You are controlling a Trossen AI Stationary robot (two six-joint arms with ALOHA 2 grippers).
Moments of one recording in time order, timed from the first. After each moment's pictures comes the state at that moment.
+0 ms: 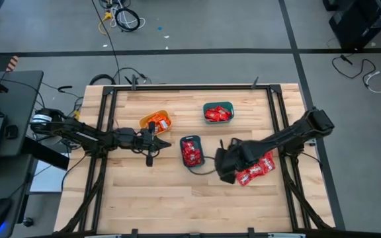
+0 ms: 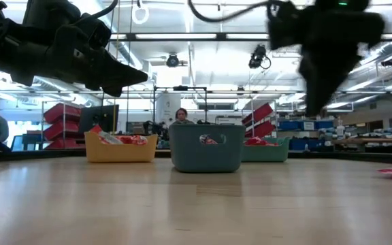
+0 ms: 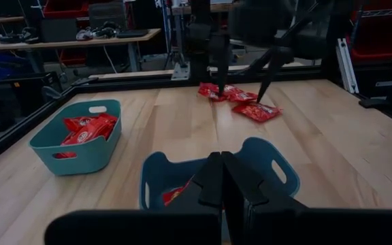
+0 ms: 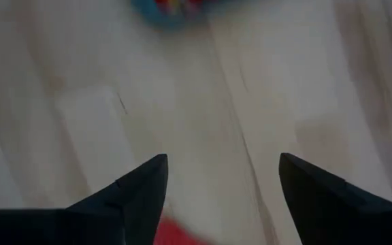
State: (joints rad) left arm -0.04 1.25 0.21 0.94 -0.04 0.04; right arm 0.34 1.66 1.17 -0.94 0.24 0.65
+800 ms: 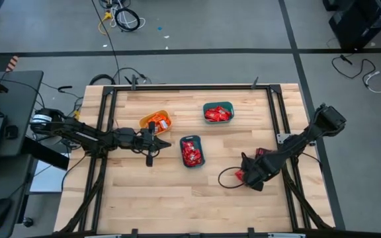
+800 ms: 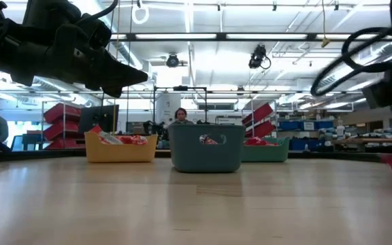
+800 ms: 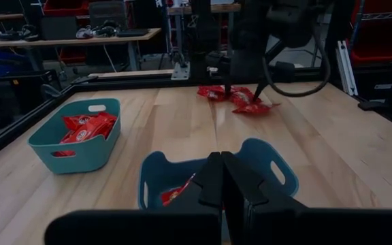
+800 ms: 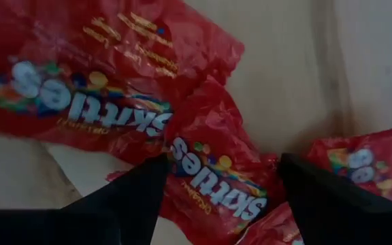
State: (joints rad) left arm -0.04 1.25 0.21 0.94 -0.04 0.02; right arm 0.58 1.51 0.72 -0.89 0.03 0.97
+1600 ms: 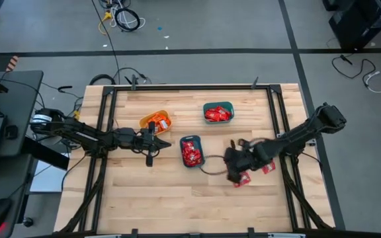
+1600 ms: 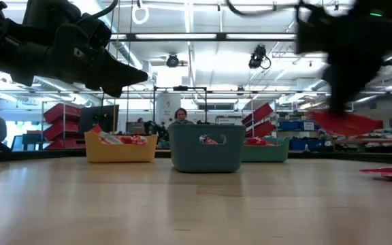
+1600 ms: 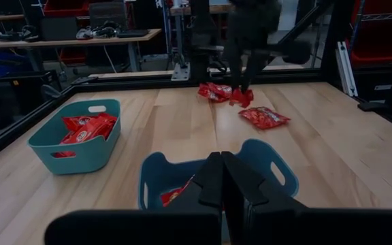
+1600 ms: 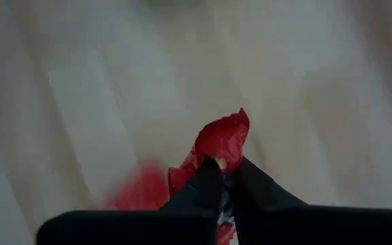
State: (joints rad) left arm -0.04 1.25 0.21 0.95 -0.04 0.02; right arm 0.40 1.48 0.91 -0.75 0.28 0.74
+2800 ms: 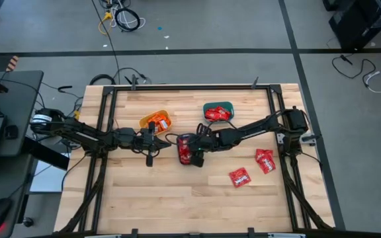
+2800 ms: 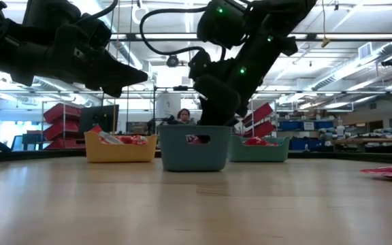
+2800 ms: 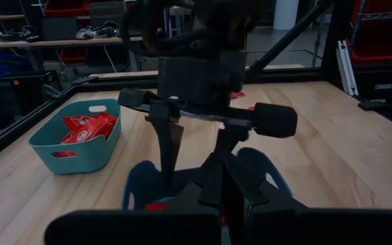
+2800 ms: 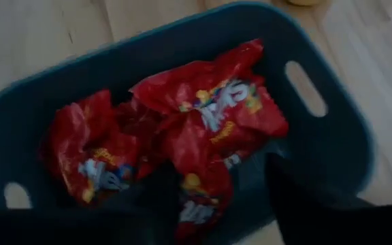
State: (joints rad) left arm -0.04 1.25 0.21 0.94 -0.05 0.03; right arm 0.06 1.91 1.18 -0.24 0.24 0.28
